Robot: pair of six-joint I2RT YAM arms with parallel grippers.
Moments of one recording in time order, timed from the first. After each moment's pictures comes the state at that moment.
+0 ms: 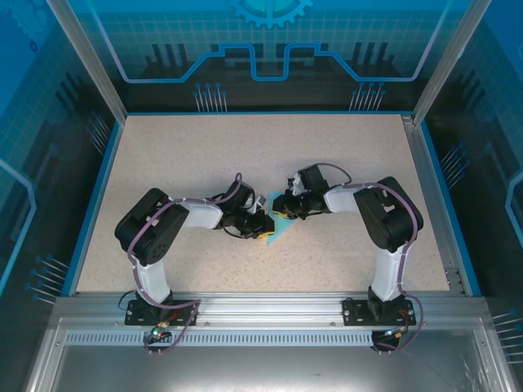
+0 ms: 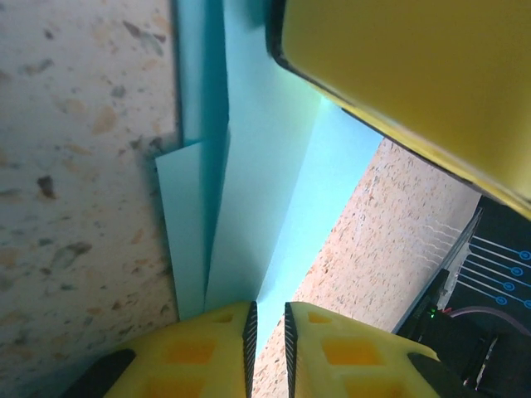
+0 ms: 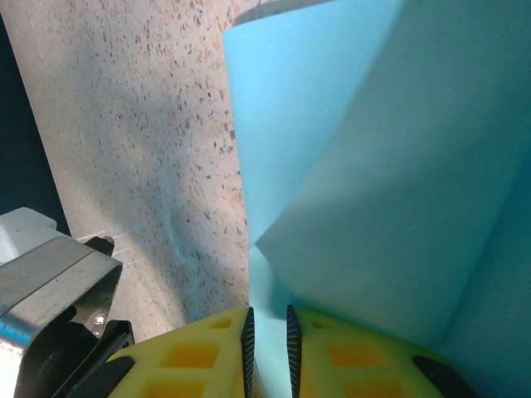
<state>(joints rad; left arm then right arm) -0.57 1.84 0.83 0.03 0.67 -0.87 0.46 1.94 0.96 0.02 -0.64 0.83</state>
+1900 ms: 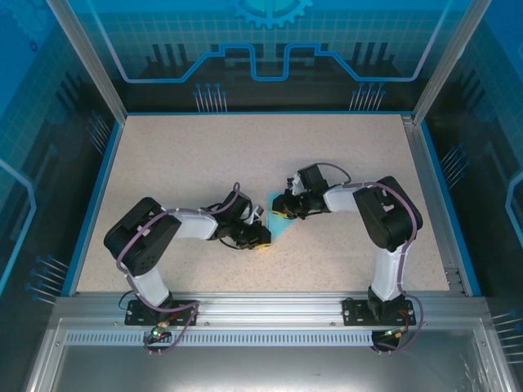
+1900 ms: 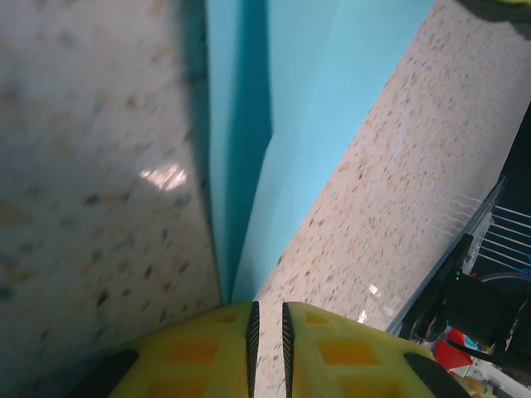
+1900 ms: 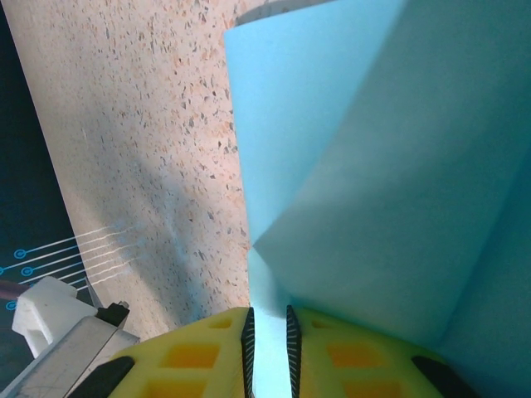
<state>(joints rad) -0.61 1.73 0.71 0.02 0.65 -0.87 0.46 1.95 0.97 0.01 -0.65 0.82</state>
